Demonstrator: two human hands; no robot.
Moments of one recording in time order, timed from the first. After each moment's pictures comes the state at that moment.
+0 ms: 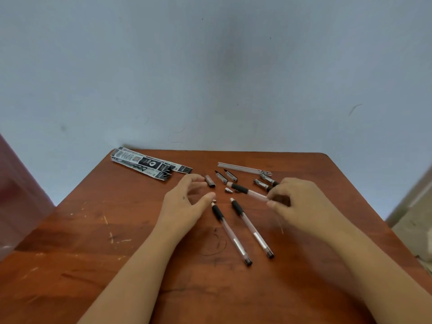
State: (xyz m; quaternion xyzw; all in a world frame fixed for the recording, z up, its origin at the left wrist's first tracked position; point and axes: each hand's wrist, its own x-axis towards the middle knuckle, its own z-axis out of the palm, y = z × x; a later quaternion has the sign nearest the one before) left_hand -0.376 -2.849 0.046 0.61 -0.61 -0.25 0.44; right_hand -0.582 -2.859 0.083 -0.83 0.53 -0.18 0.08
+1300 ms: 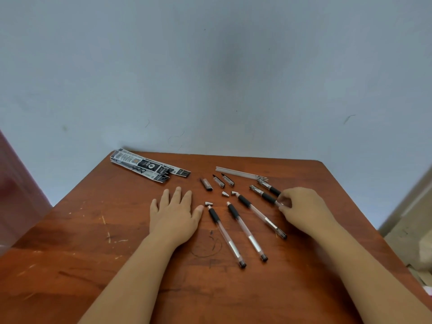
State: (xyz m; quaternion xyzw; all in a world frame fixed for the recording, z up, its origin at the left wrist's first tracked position) left_hand -0.373 -2.854 0.038 0.76 -0.64 -0.09 0.03; right_hand -0.596 -2.885 0.066 -0.74 0.66 -0.12 0.07
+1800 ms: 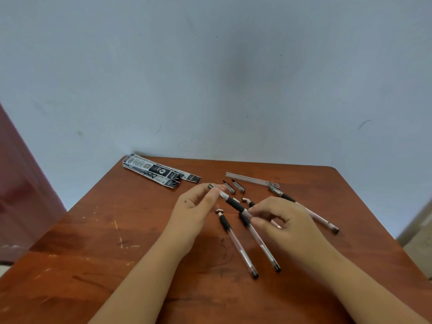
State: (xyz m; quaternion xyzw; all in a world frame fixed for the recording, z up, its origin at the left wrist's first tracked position) left_hand -0.387 -2.835 0.063 0.49 -0.52 -0.42 0.57; right_hand -0.560 -2.850 0.064 -0.82 0.39 -0.36 0.20
